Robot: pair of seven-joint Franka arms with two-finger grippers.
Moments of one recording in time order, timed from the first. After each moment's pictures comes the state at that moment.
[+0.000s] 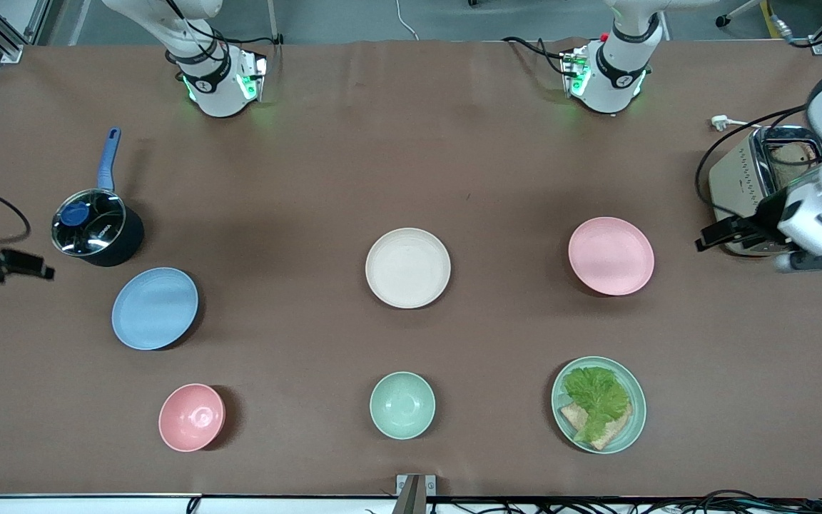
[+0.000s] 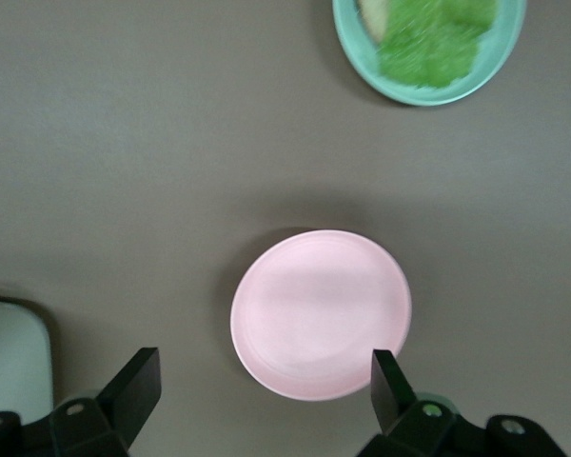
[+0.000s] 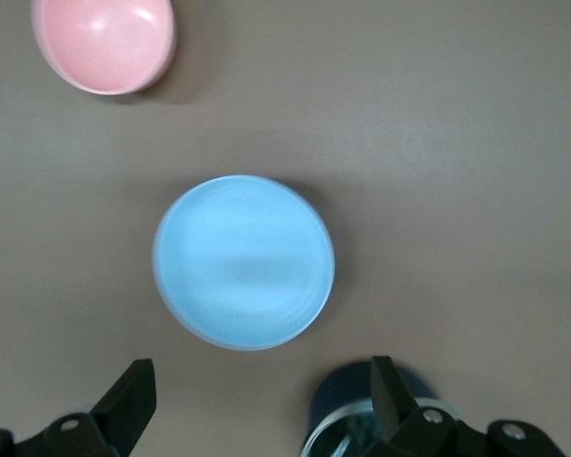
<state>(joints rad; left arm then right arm) 0.01 0.08 0.09 -2.06 -0.19 2.12 0.14 -0.11 0.43 -0.19 -1.52 0.20 1.87 -0.46</state>
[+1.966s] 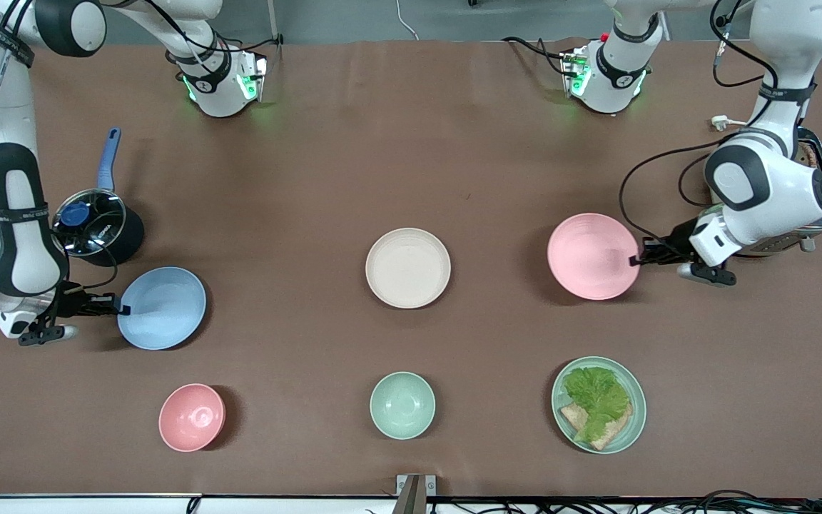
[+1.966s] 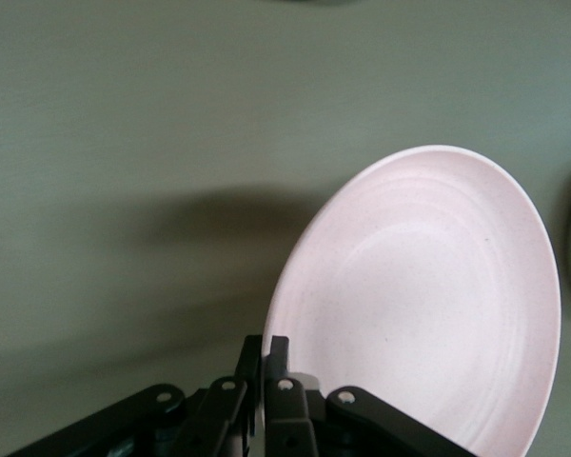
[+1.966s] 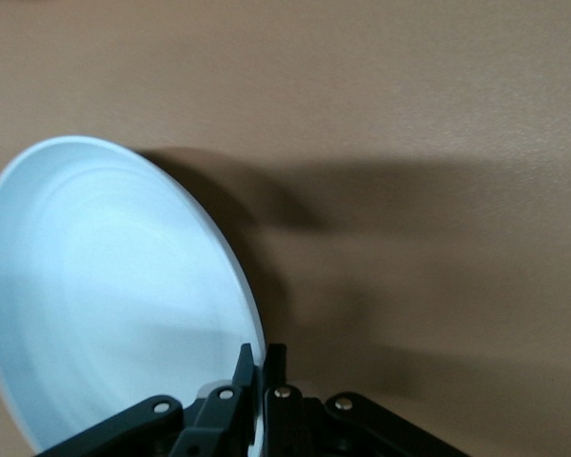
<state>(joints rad) 0.01 0.21 -0.05 -2.25 -0.68 2.36 0.54 -0.13 0.68 -0.23 -1.67 0.53 2.08 -0.69</state>
